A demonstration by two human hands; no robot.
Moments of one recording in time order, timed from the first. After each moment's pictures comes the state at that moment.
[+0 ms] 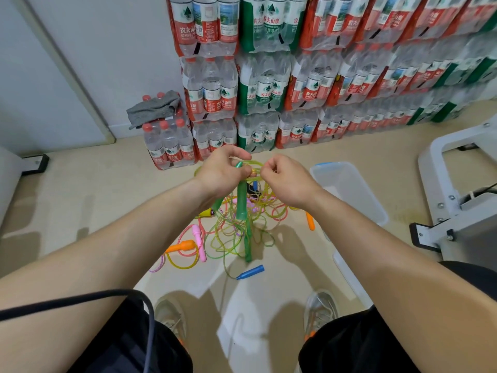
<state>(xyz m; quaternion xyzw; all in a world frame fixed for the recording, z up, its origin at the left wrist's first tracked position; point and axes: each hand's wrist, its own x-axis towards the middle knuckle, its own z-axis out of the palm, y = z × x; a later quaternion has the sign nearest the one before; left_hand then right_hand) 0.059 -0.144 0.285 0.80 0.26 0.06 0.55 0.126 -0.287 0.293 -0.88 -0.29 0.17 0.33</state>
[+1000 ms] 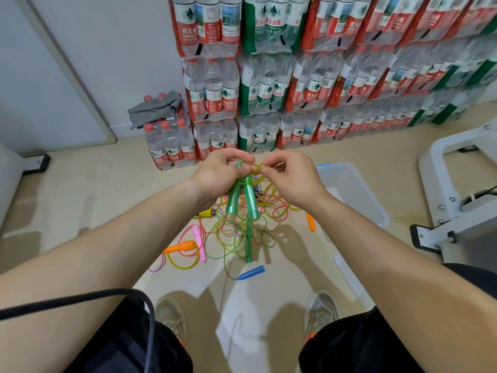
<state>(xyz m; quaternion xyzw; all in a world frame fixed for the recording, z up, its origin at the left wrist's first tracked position) 0.052 -0.137 0.285 0.71 0.24 0.02 0.66 0.138 -0.288 0.274 -0.86 -0.28 0.08 0.42</state>
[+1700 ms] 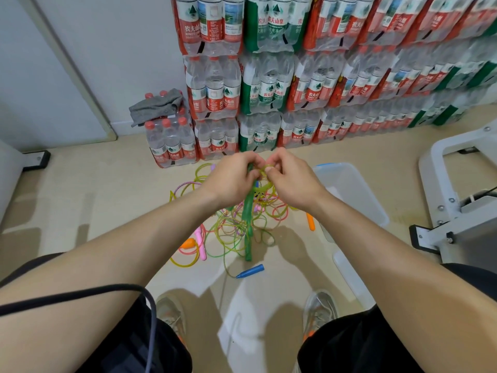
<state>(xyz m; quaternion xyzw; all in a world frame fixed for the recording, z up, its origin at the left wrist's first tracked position) 0.057 -0.149 0.279 0.93 0.11 0.07 0.34 0.134 -0.290 0.276 -0.88 -0.30 0.12 0.35</state>
